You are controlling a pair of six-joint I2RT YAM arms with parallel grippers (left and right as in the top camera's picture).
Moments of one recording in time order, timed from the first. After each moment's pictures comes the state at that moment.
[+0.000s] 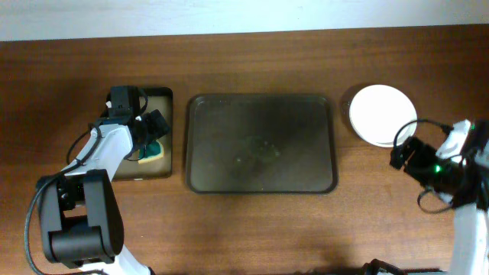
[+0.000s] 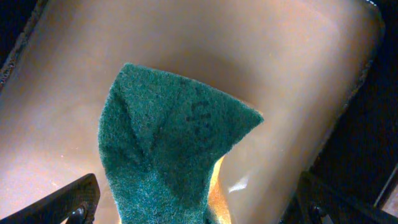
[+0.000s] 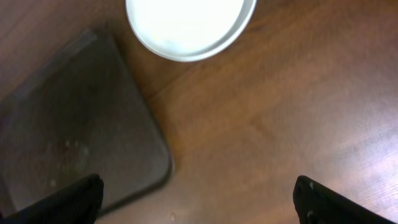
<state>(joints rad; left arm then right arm) 0.07 1.85 1.14 -0.47 -0.05 -0.47 -0.46 1.07 1.12 -1.15 -0.23 0.21</state>
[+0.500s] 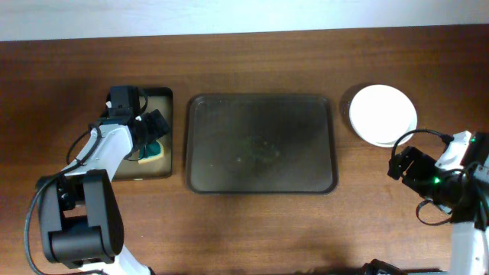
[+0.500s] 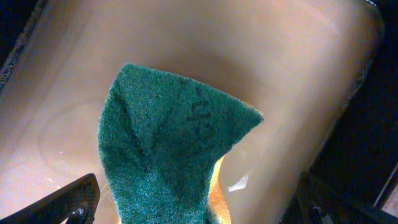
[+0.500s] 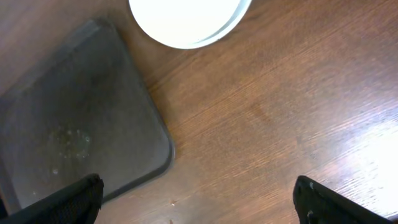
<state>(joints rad) 0.07 1.85 1.14 -0.47 -0.05 -0.47 -0.46 1.01 1.11 -1.20 -0.23 0.21</state>
